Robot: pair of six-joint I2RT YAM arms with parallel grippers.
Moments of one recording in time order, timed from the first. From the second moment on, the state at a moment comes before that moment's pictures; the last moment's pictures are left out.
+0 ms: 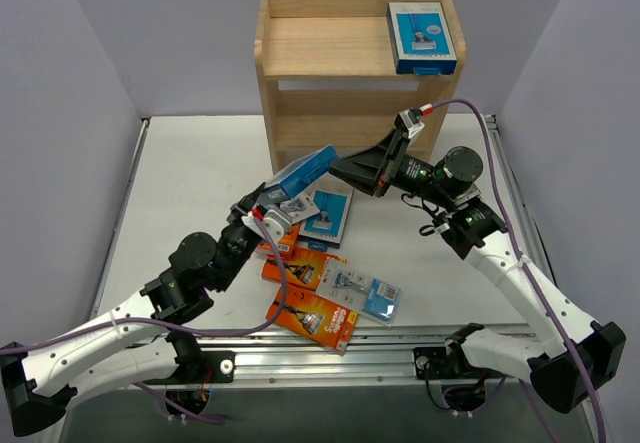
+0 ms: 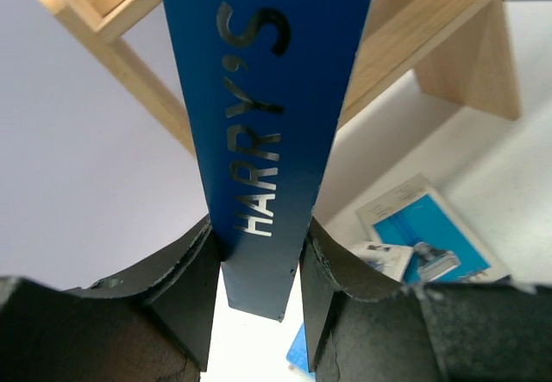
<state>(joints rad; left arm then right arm) -1.01 0.80 0.74 0.22 -0.44 0.57 0.50 1.11 1.04 0.28 -0.65 1.46</state>
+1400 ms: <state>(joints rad) -1.32 1.25 0.70 1.13 -0.94 1.77 0.46 1.05 1.17 -0.30 -0.54 1.17</state>
